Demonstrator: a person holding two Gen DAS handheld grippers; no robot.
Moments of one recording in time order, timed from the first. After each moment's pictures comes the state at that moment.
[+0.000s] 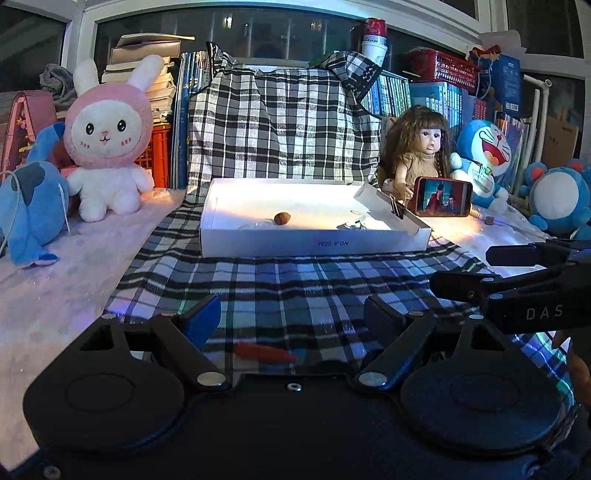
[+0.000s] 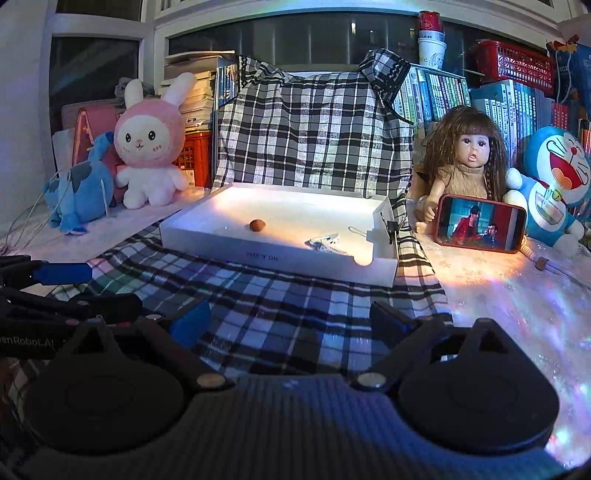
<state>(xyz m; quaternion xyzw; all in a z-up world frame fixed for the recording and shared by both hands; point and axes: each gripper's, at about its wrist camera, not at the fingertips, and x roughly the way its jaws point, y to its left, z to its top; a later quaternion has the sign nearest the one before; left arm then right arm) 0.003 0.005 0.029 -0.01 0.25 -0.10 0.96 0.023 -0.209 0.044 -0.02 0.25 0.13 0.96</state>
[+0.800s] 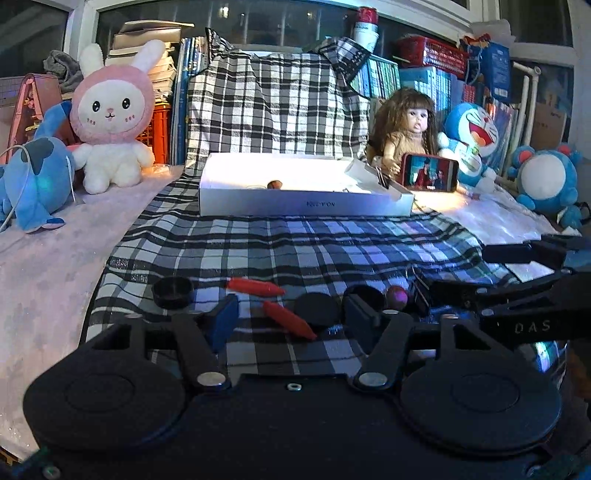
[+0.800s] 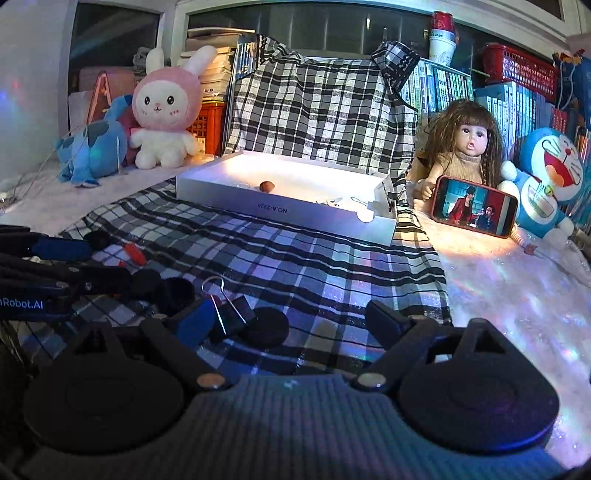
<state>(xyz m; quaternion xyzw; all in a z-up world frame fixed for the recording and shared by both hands) -0.041 0.009 0.011 0.00 0.26 -0.12 0.96 -0.020 -0.205 0.023 -0.07 0.26 0.12 0.96</state>
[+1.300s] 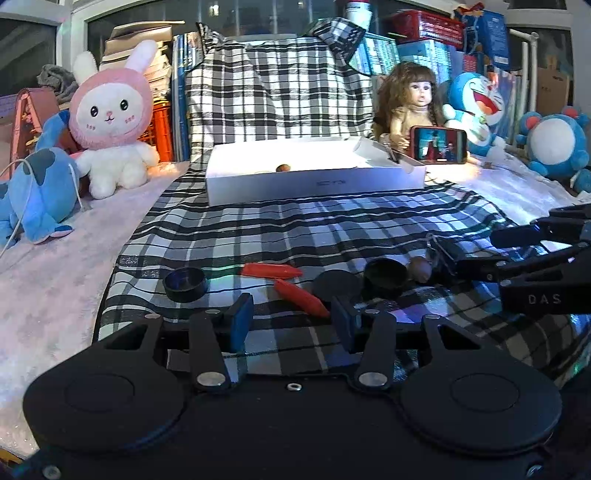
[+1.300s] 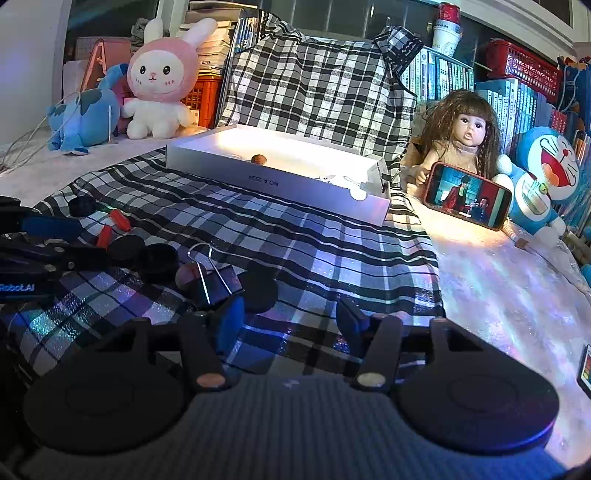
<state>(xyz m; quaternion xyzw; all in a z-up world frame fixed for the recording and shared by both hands) -0.034 0.007 -0.003 0.05 0.28 -0.10 0.96 -0.016 -0.202 0.012 -0.10 0.29 0.11 0.95</state>
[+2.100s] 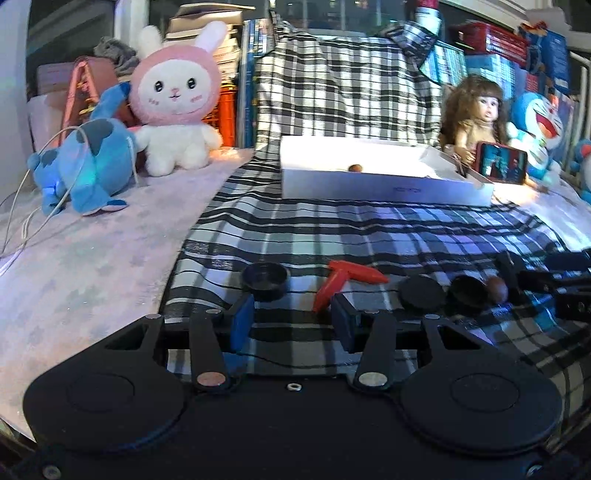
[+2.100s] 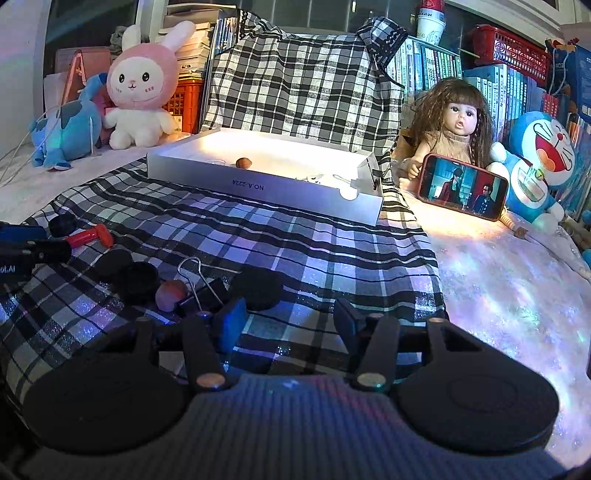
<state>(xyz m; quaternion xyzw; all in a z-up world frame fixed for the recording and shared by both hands) -0.015 0.044 -0.005 0.01 0.28 -0.01 0.96 0.002 -0.205 0.009 -0.07 0.29 0.09 0.95</state>
